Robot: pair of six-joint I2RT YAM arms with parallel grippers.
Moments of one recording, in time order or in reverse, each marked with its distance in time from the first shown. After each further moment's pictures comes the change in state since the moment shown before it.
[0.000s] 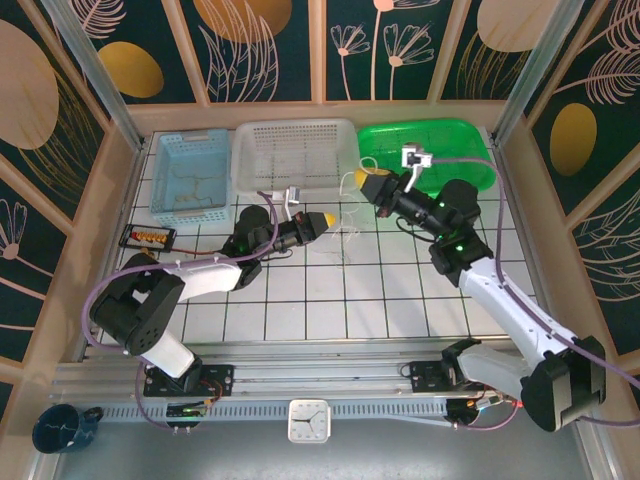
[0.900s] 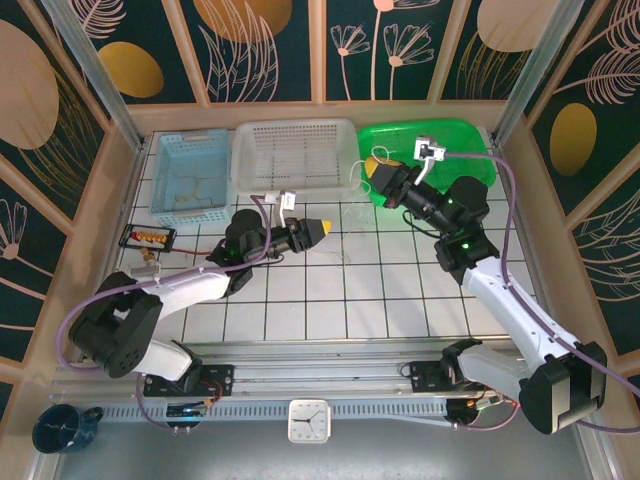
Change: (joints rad) left arm 0.000 -0.160 -0.047 -0.176 -0.043 0.283; right arm -0.028 0.003 0.025 -0.005 0.032 0.035
